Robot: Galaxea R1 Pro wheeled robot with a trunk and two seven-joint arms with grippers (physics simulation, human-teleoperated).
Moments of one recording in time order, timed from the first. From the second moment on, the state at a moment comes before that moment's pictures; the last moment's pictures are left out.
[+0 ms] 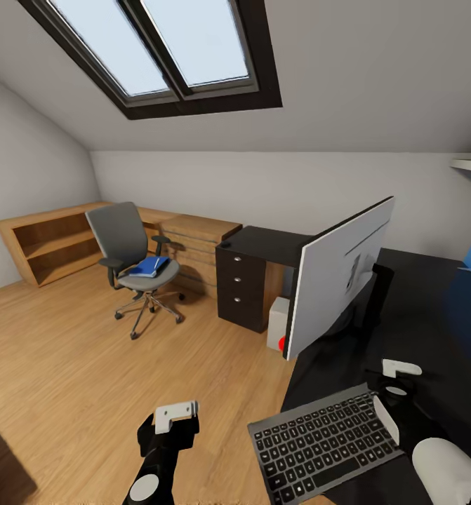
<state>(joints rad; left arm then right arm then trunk) -0.01 -0.06 -0.41 -1.58 0.22 0.39 0.60 -0.67 -0.21 -0.10 -0.46 -0.05 0.07 -0.29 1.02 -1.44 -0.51</state>
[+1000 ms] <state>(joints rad) -0.01 -0.06 -0.43 -1.57 0.22 0.39 0.60 -0.67 -0.21 -0.10 -0.46 -0.05 0.07 -0.29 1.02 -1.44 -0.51</state>
